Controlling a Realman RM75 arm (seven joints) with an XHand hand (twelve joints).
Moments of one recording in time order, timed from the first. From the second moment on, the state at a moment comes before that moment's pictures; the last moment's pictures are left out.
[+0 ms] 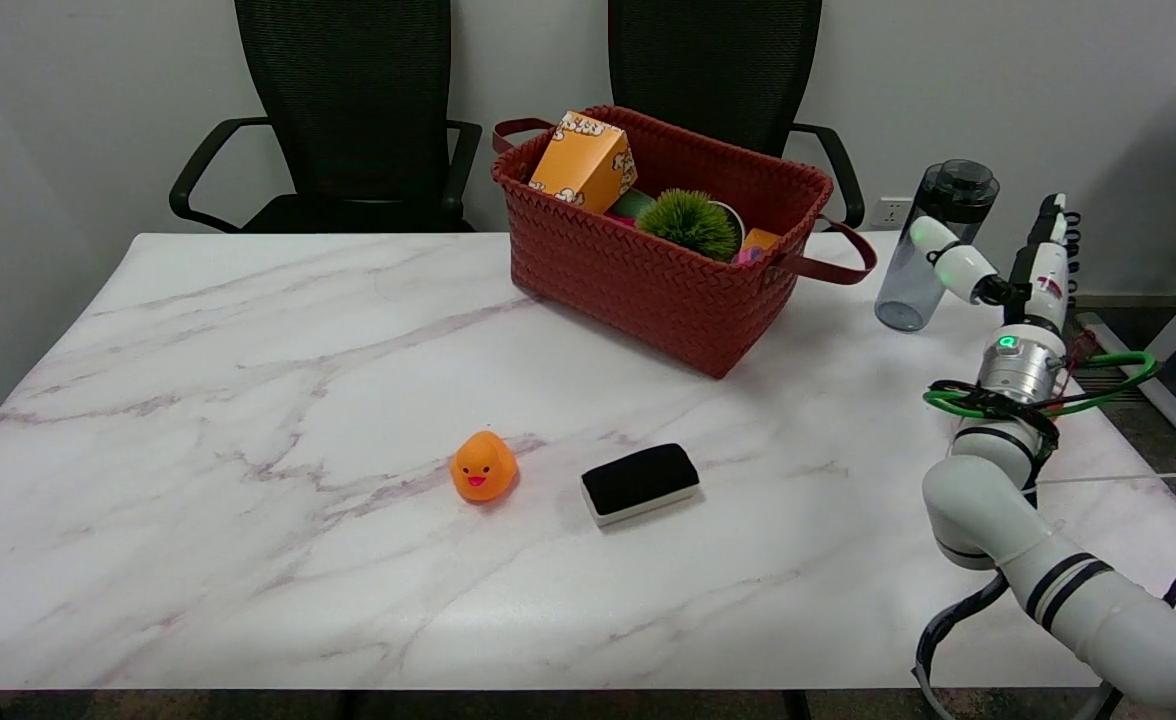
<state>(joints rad) 0.12 -1.04 -1.77 1.21 1.72 1.04 0.04</state>
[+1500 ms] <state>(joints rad) 0.36 -1.04 -1.87 0.91 1.89 0.85 0.13</state>
